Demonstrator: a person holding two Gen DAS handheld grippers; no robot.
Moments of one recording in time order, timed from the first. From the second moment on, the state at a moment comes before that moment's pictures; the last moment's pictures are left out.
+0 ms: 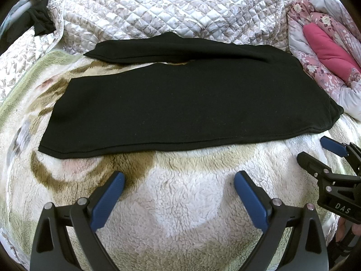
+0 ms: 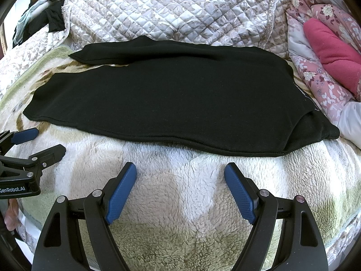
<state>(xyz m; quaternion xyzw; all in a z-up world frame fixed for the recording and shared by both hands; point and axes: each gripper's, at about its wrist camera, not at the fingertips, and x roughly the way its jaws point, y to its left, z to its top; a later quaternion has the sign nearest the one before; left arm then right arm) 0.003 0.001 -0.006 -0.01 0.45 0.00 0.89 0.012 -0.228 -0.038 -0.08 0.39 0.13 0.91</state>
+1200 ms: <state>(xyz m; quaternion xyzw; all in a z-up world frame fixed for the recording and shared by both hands) 0.000 0.000 -0.003 0.00 0.44 0.00 0.90 0.014 -0.230 -0.037 -0.08 0.39 0.14 0.91</state>
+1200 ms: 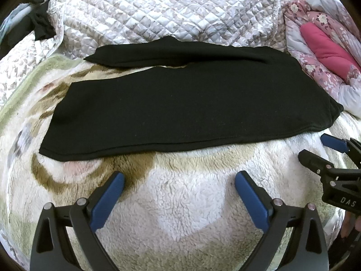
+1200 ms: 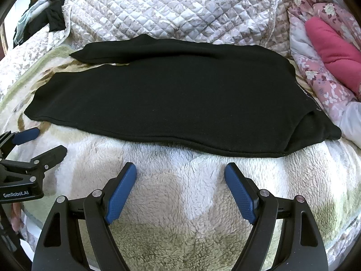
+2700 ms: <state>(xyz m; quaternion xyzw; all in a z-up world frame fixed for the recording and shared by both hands) 0.043 0.095 -0.009 -0.22 0.40 0.02 0.89 0.091 -0.368 -0.015 0.22 0.37 0.01 0.90</state>
